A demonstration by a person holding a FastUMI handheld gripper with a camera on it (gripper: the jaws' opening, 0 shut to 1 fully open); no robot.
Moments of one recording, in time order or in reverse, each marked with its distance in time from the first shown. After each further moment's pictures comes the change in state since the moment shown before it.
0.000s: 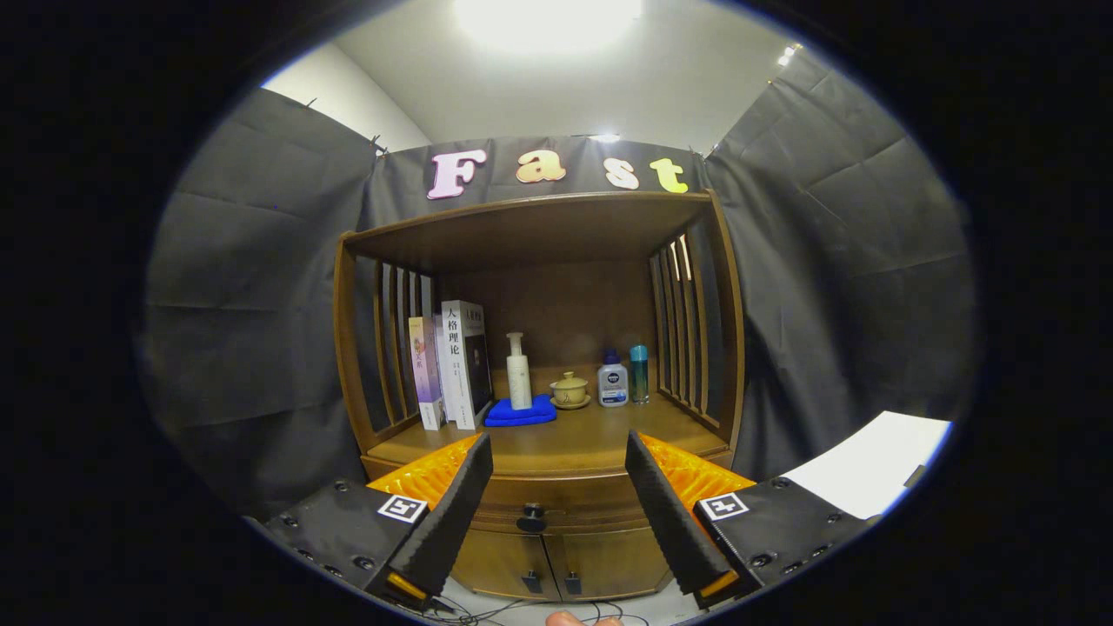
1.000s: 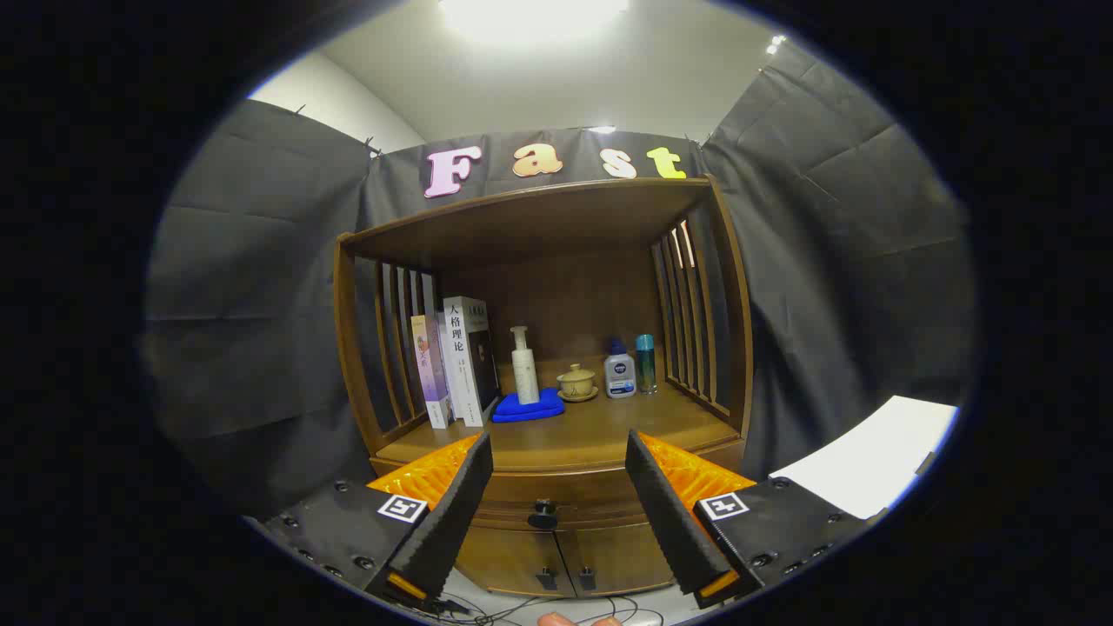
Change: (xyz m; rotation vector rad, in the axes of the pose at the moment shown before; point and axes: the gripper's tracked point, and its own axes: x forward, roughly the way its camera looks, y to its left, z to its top) arm -0.001 0.001 0.002 0.037 0.024 0.018
